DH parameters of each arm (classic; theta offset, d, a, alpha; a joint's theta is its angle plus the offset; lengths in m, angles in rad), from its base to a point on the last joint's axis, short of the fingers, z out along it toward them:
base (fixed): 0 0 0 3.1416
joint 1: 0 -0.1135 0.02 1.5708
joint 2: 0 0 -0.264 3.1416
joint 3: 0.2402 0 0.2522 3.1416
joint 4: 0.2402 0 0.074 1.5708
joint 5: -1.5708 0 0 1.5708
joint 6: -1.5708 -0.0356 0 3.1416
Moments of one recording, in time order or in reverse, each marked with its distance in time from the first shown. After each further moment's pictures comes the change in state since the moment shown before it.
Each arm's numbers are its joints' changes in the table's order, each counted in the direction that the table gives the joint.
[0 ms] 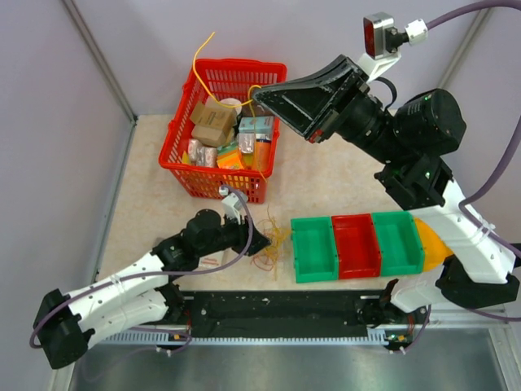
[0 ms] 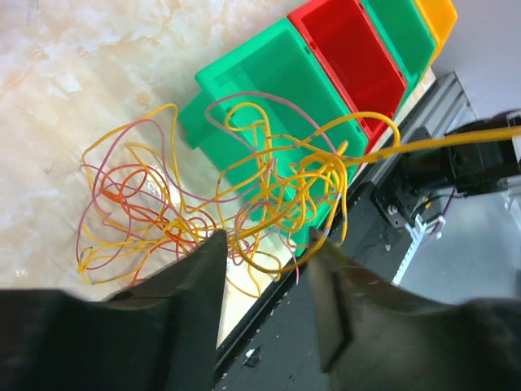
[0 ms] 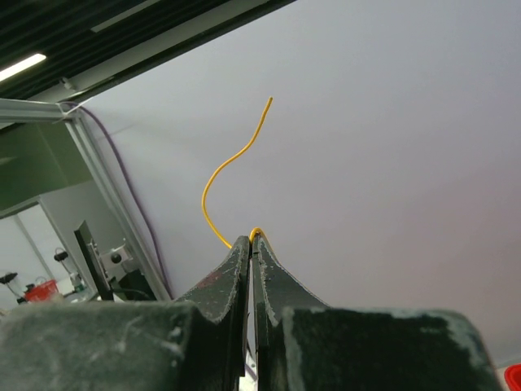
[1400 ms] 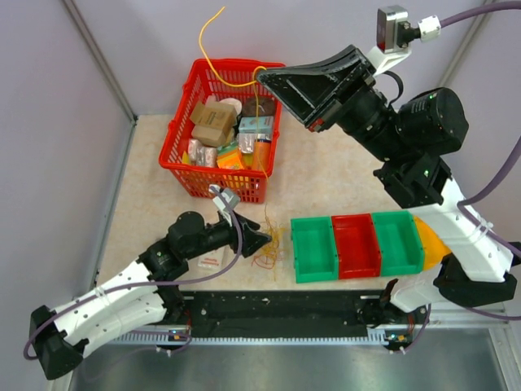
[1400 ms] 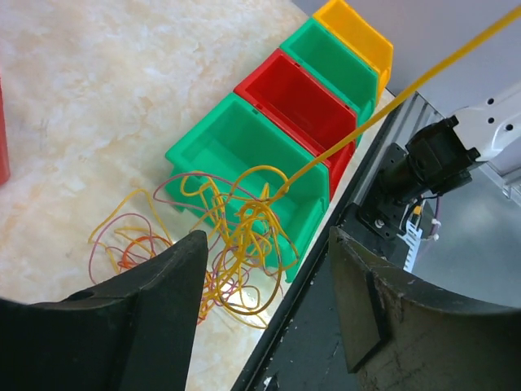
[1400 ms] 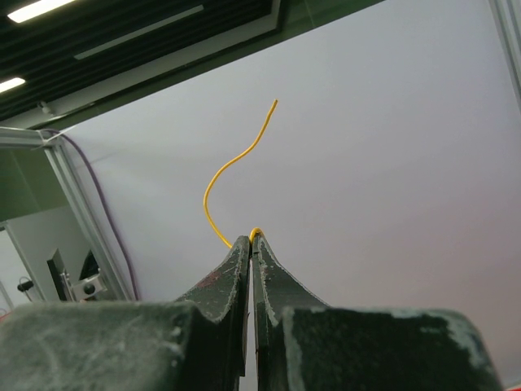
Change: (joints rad) left arm 0.000 -0.119 0.032 -0.039 -0.024 -0.170; right arm 0.000 0.018 0.029 -0.050 -0.075 0.047
